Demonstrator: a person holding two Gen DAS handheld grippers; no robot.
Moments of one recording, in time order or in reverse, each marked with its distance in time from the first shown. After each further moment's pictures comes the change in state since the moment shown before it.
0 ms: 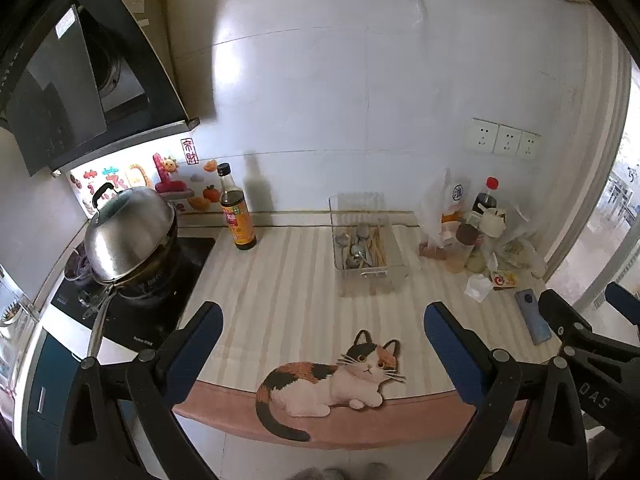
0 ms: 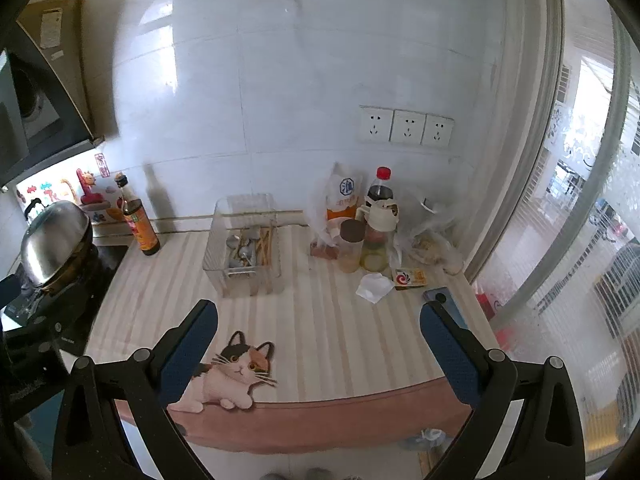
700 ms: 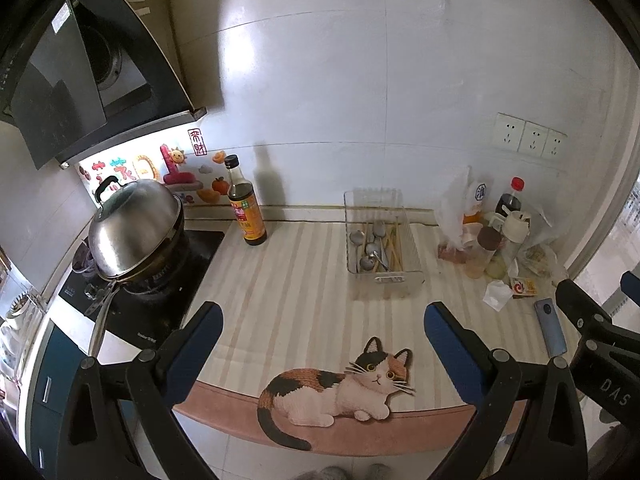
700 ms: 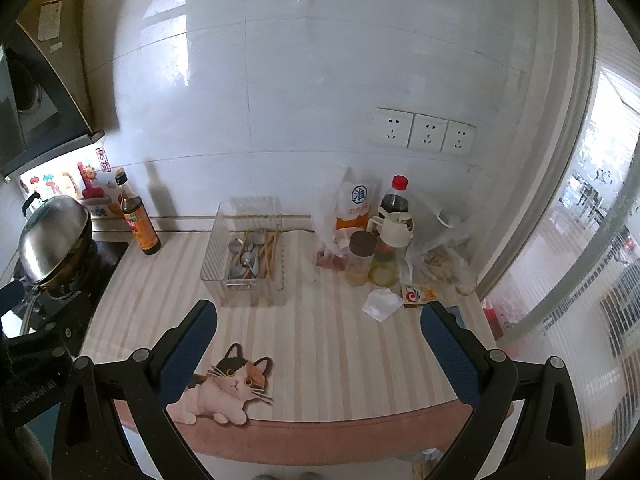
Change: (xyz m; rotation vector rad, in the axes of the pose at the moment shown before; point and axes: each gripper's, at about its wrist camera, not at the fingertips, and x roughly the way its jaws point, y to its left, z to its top) left arm 0.034 -0.001 0.016 -0.021 0.041 0.051; right arm 0.042 0.001 0.031 -0.049 0.013 0.031
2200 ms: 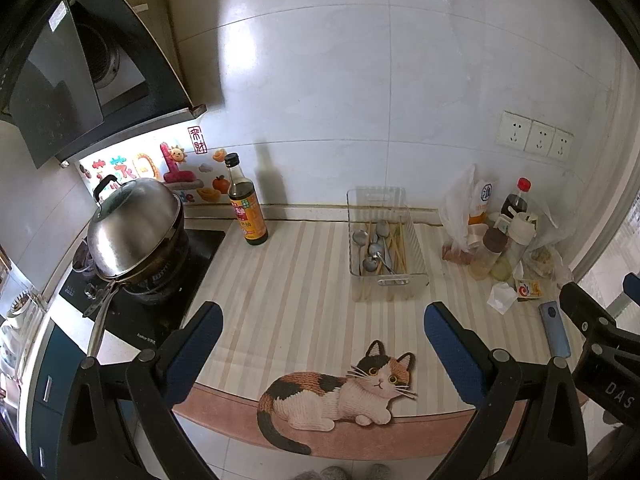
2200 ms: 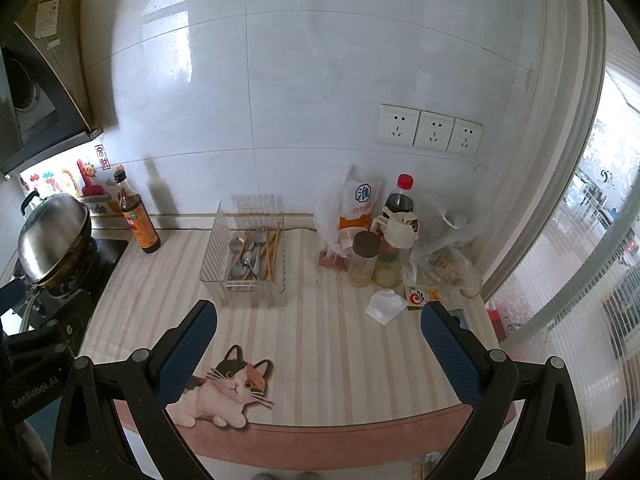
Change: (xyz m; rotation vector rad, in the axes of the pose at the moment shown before) left arm 0.017 0.007 0.008 0.011 0.012 -0.009; right arm 0.015 0.003 0.003 -0.006 0.010 0.002
